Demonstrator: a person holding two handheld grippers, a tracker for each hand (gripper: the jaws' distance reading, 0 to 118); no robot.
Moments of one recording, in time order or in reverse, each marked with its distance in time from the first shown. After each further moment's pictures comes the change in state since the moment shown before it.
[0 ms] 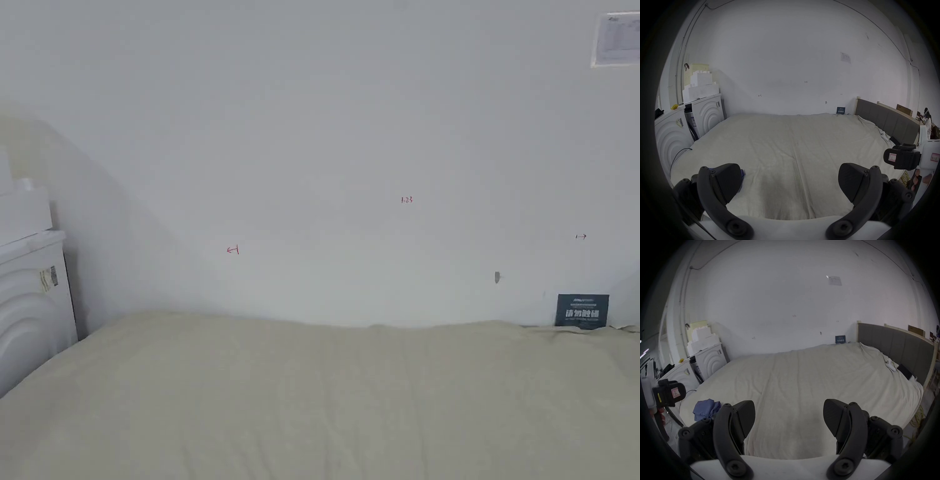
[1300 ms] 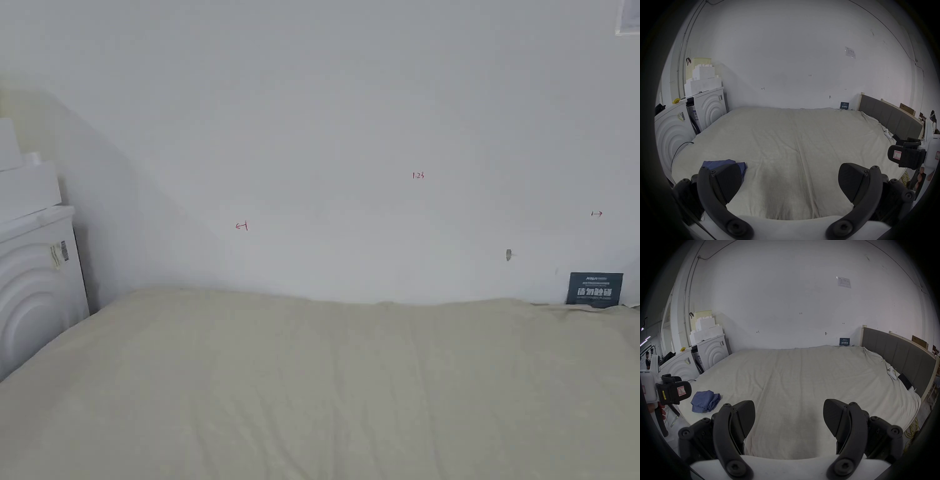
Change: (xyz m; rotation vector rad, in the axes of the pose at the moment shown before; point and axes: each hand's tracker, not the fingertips) left arm -0.008 -0.010 -0.006 -0.059 0.030 0.020; right arm -0.014 0.004 -0.001 -0.006 0.036 0.118
